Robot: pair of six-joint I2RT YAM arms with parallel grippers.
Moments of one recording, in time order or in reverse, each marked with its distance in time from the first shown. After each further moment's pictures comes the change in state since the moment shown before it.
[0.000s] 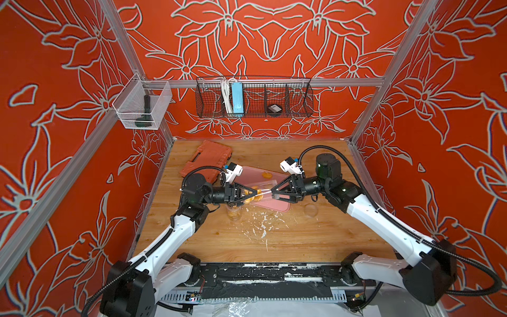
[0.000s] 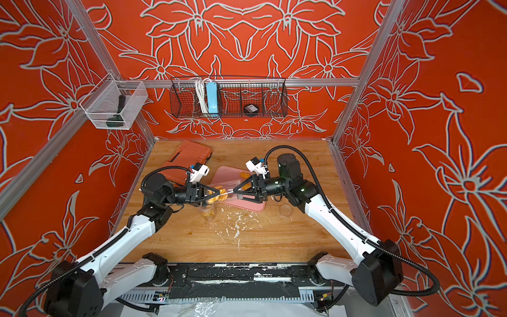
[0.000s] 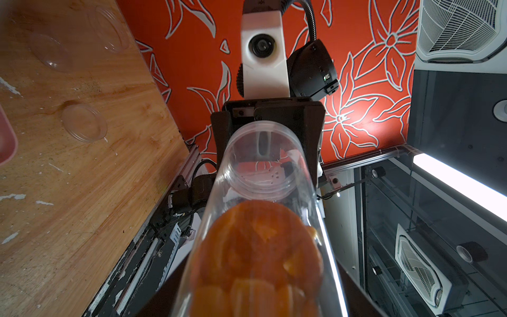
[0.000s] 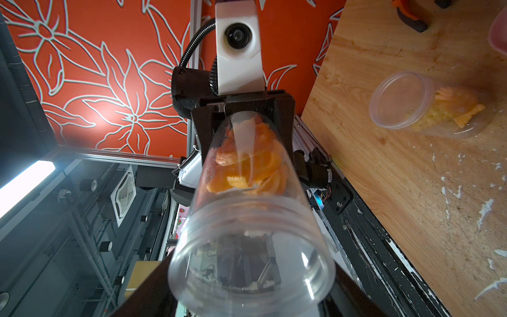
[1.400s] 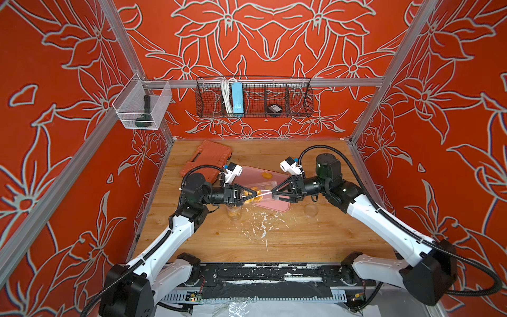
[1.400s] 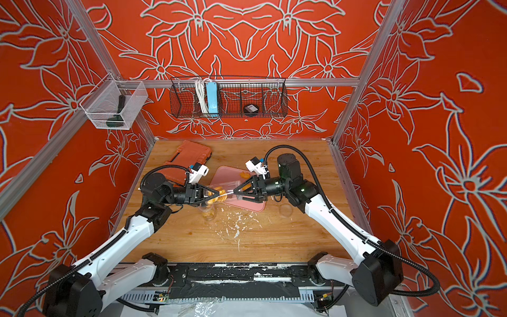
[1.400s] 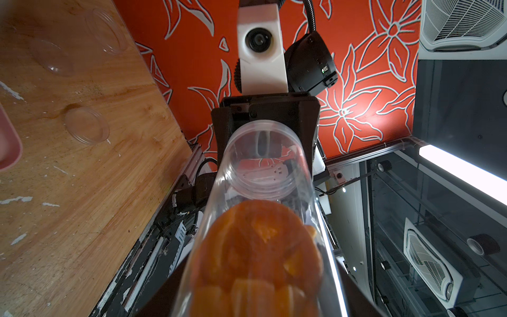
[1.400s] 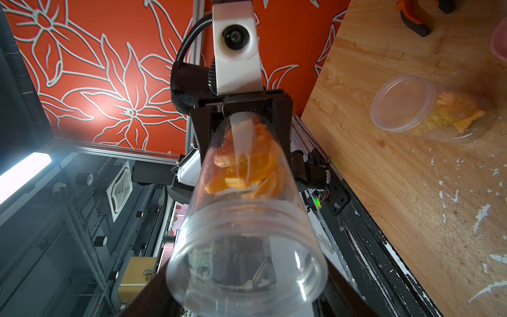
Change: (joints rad) left arm 0.000 -0.020 0.014 -0.066 0.010 0.071; right arm -0.001 -0.001 0.004 -0.012 -0.005 -0.044
